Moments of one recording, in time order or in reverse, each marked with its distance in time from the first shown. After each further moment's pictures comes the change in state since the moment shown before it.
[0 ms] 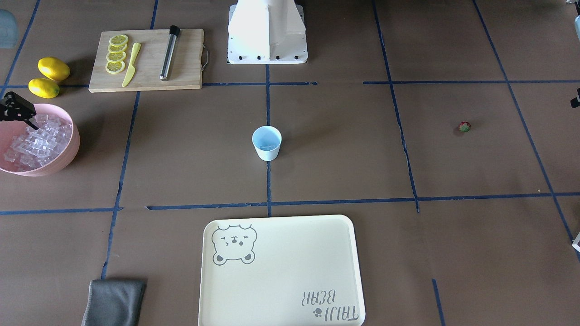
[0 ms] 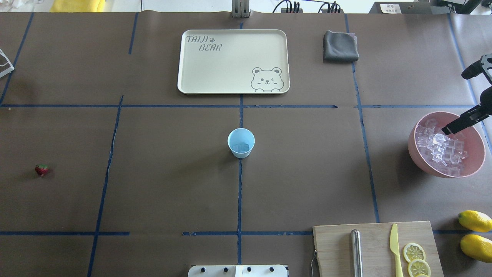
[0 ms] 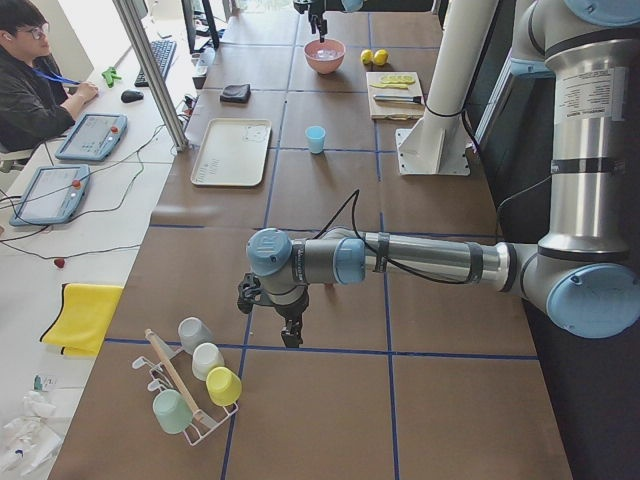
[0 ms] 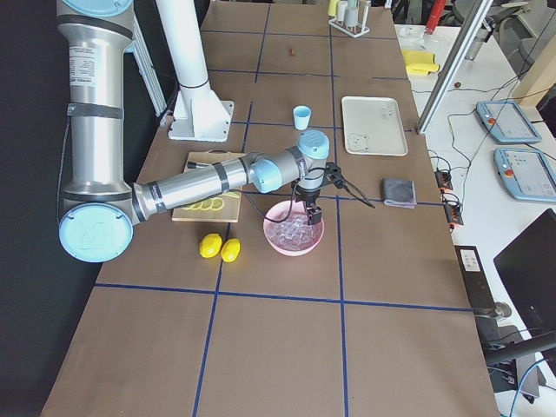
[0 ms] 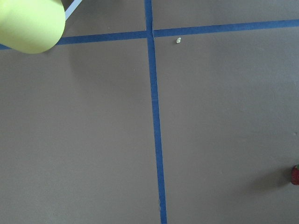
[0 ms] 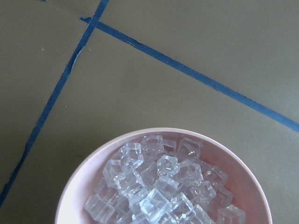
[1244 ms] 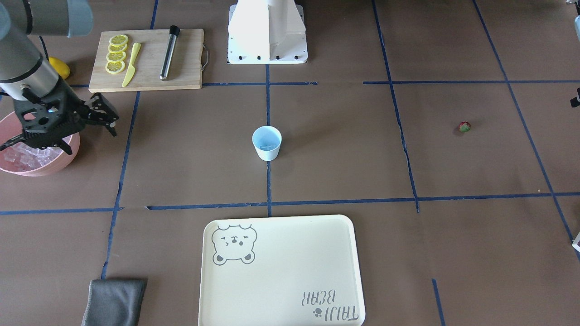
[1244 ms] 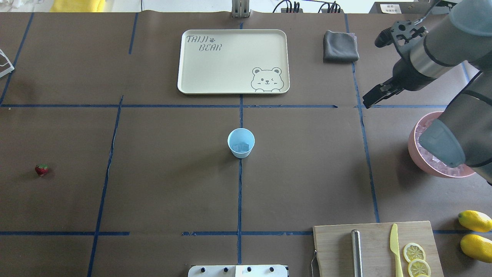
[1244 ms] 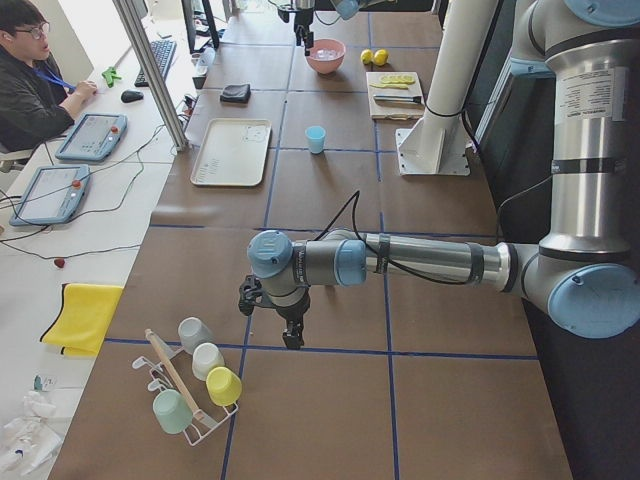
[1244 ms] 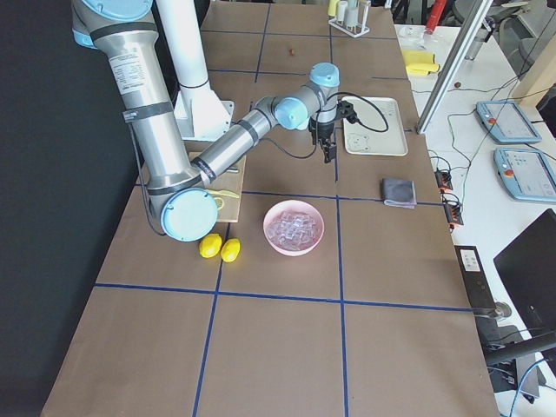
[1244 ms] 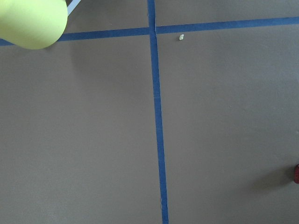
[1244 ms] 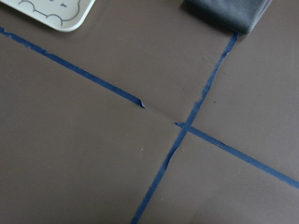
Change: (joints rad) left arm 0.000 0.003 0.002 0.000 0.001 0.001; right arm -0.122 0.285 0.072 -0.179 -0.091 0.174
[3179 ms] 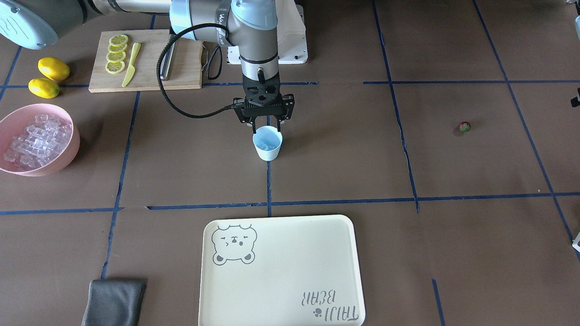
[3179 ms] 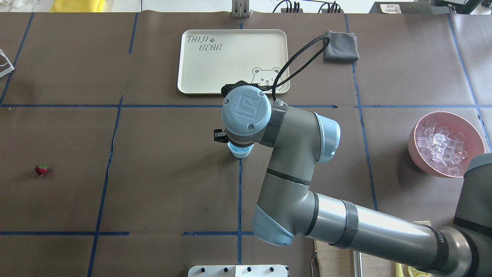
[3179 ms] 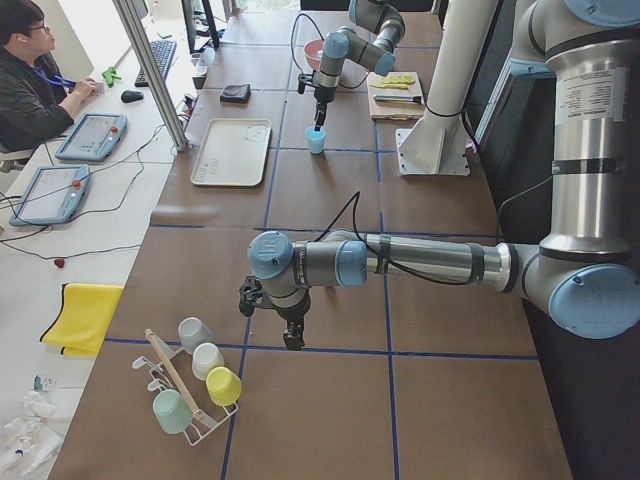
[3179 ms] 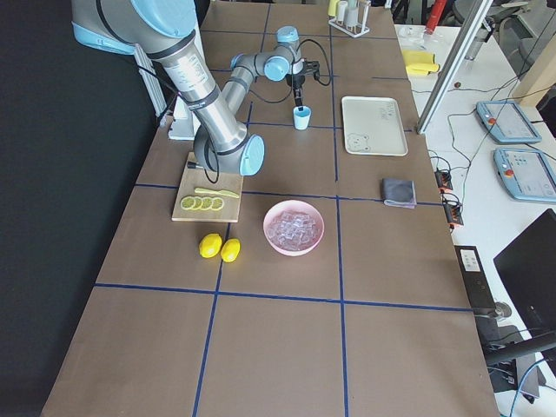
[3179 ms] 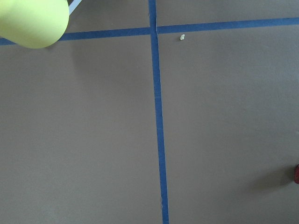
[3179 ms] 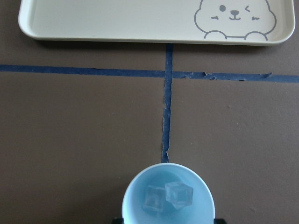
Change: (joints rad) left arm -0.003 0.003 0.000 0.001 0.000 -0.001; right arm -0.563 0.573 -0.302 -0.020 -0.498 0.932
